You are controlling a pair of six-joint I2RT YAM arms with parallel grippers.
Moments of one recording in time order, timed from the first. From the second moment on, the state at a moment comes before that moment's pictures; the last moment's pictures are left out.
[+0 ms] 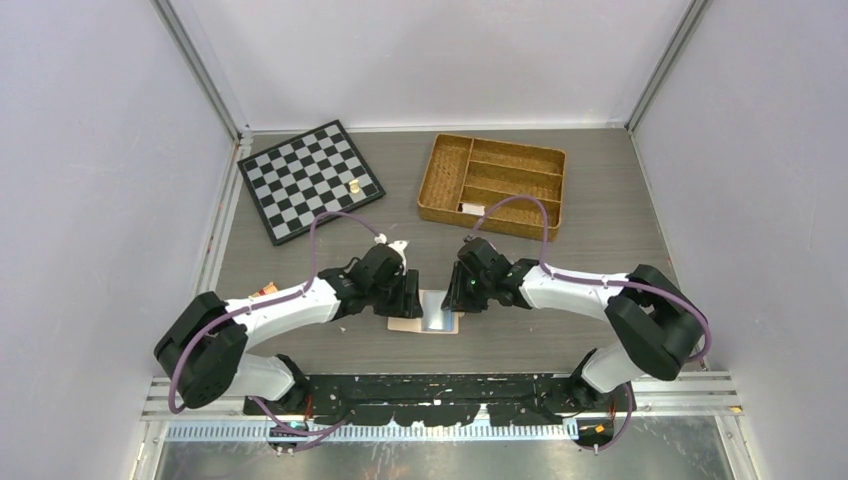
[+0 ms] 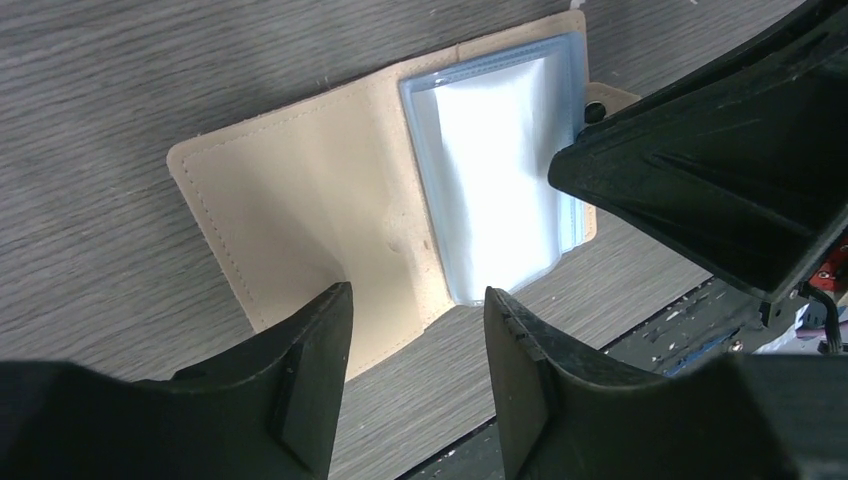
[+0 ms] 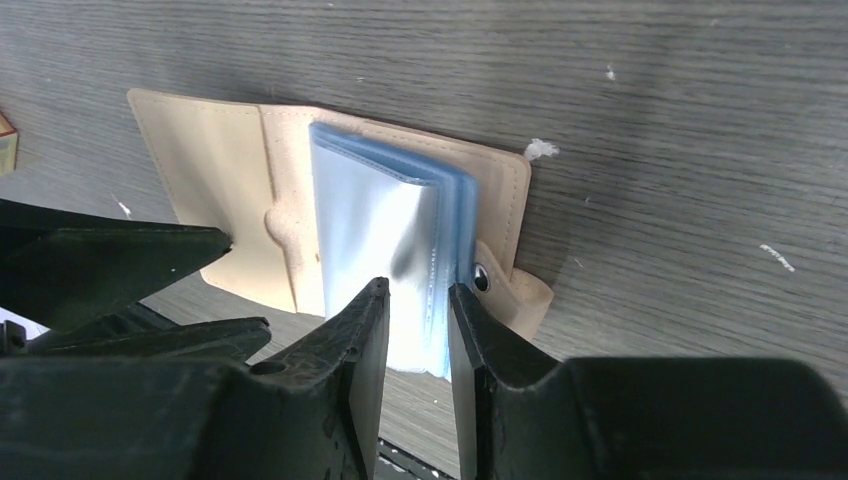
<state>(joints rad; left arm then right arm) -0.81 1.33 0.67 -0.25 0.11 -0.65 0.81 1.49 0.72 -0.19 -0.10 0.92</state>
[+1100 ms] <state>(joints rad) -0.80 1.34 0.53 -0.07 0.10 -0.63 0.82 1.60 0.68 0.19 -0.29 1.02</state>
